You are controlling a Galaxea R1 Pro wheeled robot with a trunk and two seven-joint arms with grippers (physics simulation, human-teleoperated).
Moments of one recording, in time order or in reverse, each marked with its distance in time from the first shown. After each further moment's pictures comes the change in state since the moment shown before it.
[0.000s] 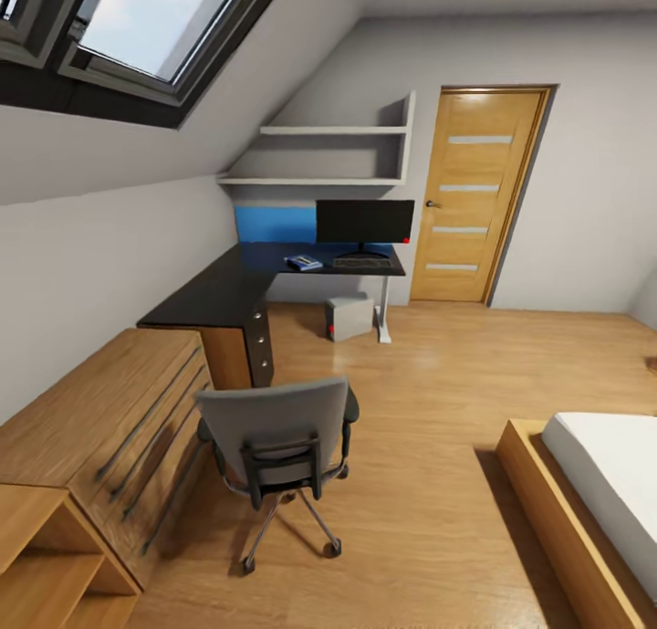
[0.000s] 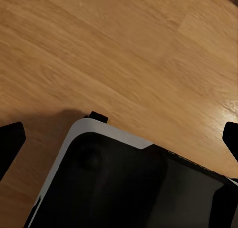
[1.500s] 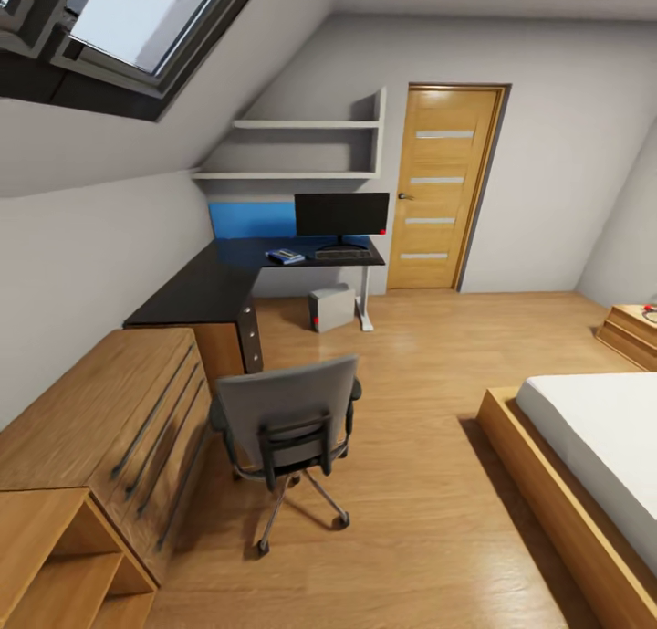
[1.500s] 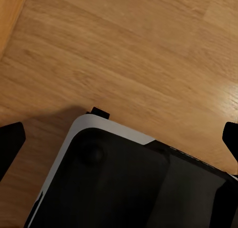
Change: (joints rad) left arm 0.000 0.000 0.000 0.000 0.000 0.000 -0.001; right arm 0.000 0.007 0.003 -0.001 0.000 0.001 0.001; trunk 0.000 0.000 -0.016
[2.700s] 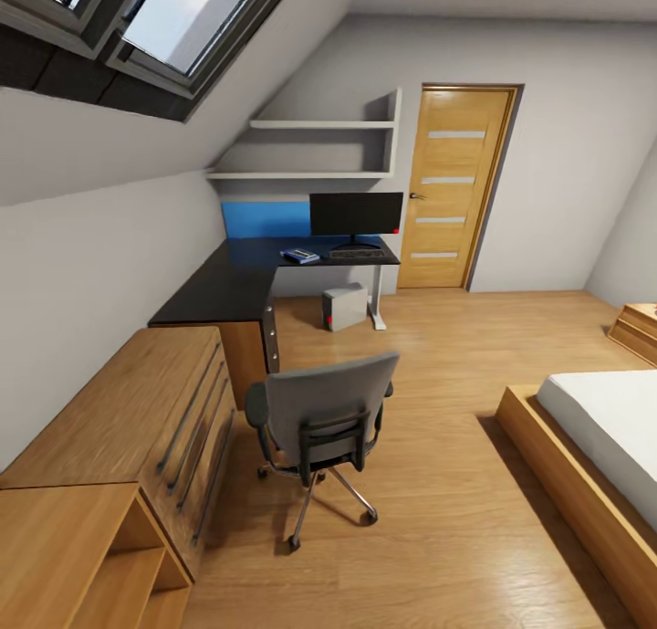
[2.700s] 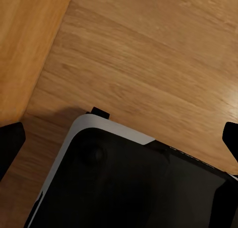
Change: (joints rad) left arm 0.000 0.000 0.000 0.000 0.000 0.000 0.000; right arm 0.000 0.002 0.003 0.000 0.000 -0.004 0.001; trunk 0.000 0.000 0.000
